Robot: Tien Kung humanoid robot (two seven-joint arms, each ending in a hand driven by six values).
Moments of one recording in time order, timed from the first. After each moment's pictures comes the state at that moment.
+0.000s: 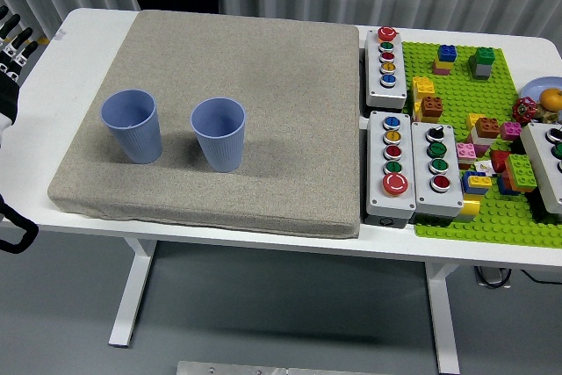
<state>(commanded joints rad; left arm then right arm) -0.15 0.42 -1.45 -1.35 0.56 0.07 -0.26 0.20 -0.11 1.56 0.18 -0.92 -0.25 -0.29</state>
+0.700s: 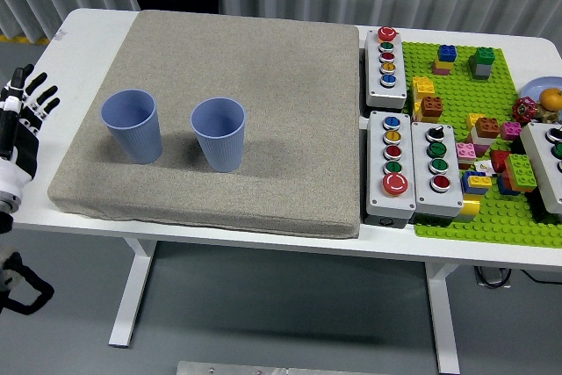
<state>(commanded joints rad) 0.05 0.33 -1.44 -1.44 0.74 0.11 -0.26 0.20 -0.11 1.58 0.18 -0.95 -0.24 -0.29</state>
